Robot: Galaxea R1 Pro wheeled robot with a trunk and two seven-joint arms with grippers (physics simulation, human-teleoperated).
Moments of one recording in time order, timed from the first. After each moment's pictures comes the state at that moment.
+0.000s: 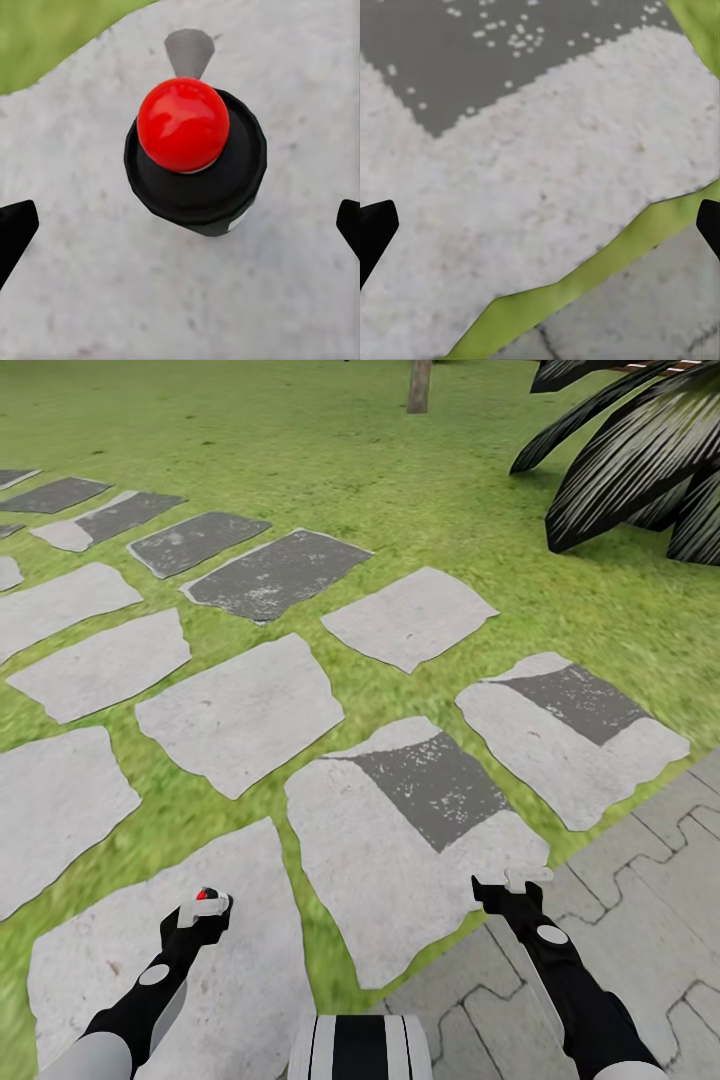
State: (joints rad) left arm -0.58 0.10 0.15 -0.37 -0.08 -0.29 0.01; right arm -0.43 -0.07 -0.03 -0.97 0.00 0.16 -0.02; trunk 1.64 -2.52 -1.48
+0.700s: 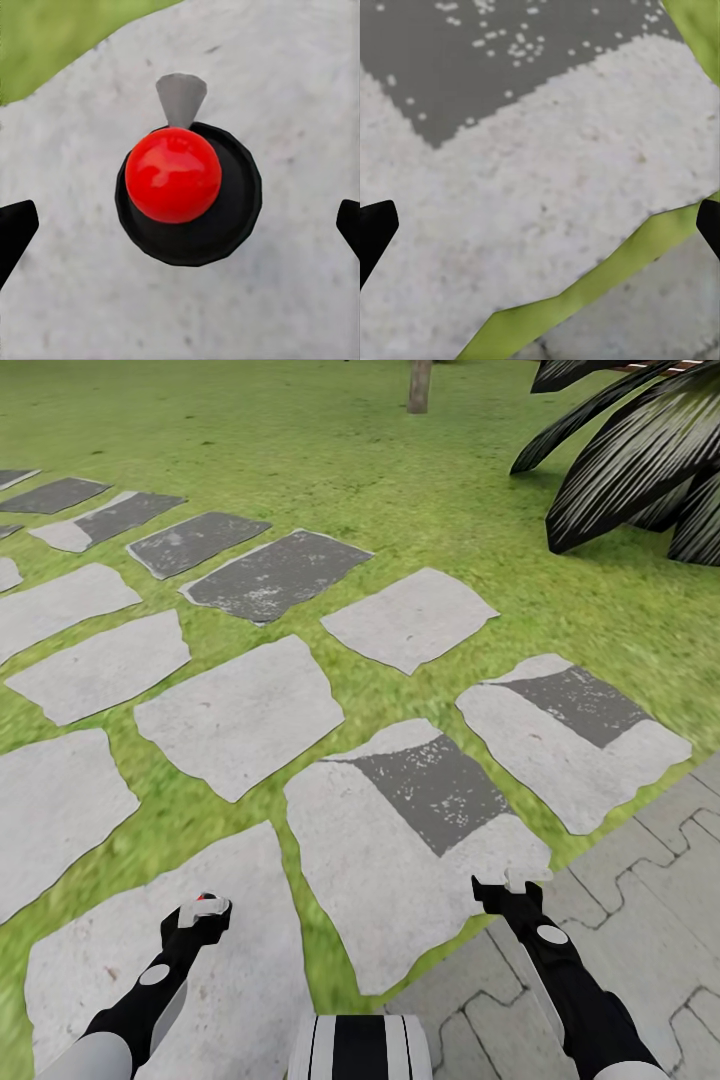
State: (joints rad) left arm -0.58 0.10 0.15 -0.37 -0.08 -0.29 0.01; right arm -0.43 -0.07 -0.03 -0.97 0.00 0.16 -0.02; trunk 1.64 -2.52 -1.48
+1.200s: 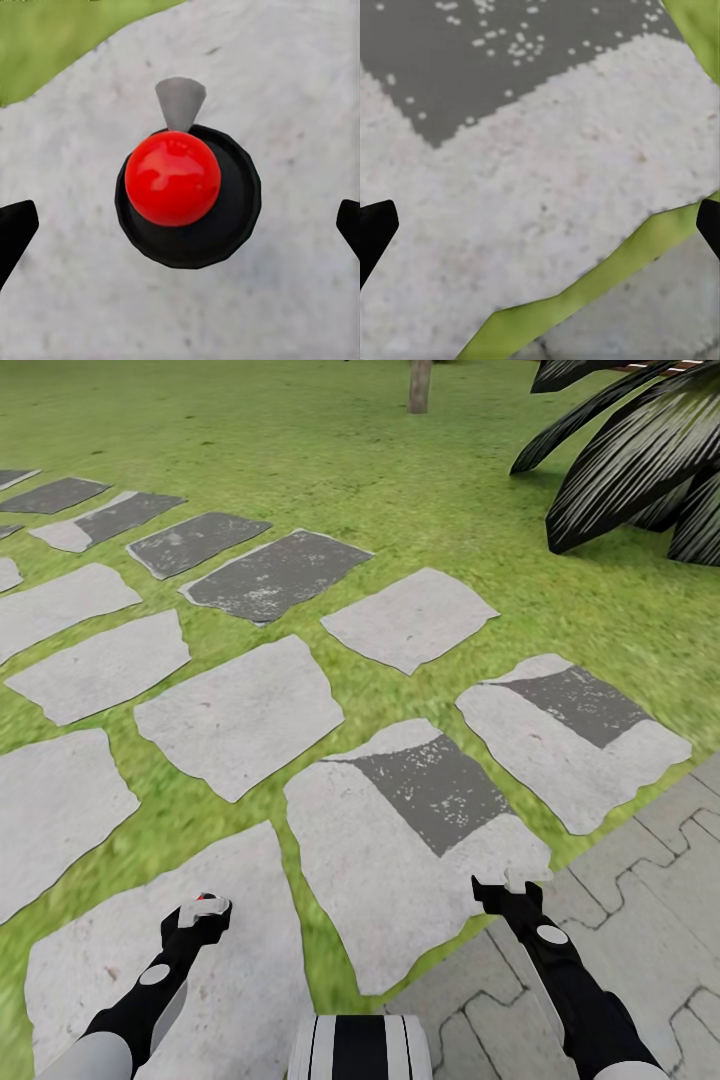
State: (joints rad) left arm -0.58 0.10 0.15 -0.37 -0.08 -0.29 0.01; right arm -0.43 -0.07 -0.03 -0.97 0.00 0.16 -0.02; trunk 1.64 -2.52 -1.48
